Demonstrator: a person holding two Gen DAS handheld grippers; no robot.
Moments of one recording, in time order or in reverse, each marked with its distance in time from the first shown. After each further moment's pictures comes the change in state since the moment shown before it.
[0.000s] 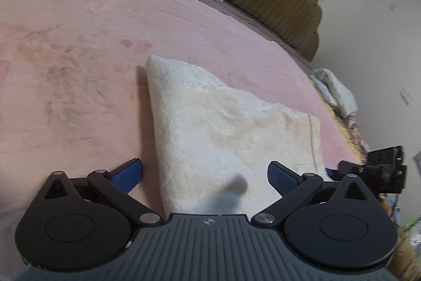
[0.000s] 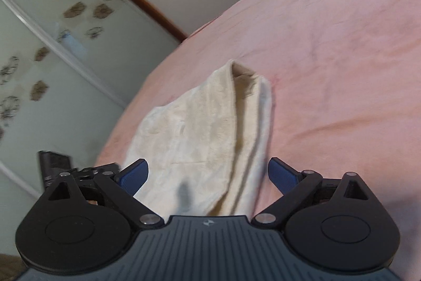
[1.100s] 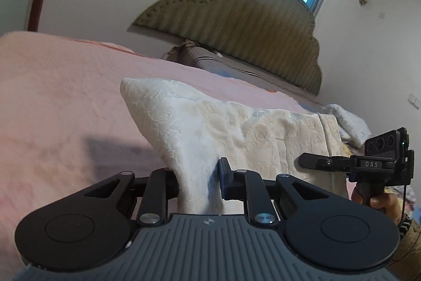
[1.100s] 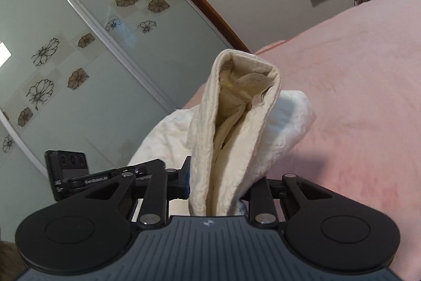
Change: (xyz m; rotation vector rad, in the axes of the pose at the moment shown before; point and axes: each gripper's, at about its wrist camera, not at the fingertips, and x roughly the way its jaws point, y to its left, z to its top) left arm -0.027 -0.022 0.059 0.162 -0.257 0.133; right arm 0.075 0.055 0.079 -0.197 -0.039 0.159
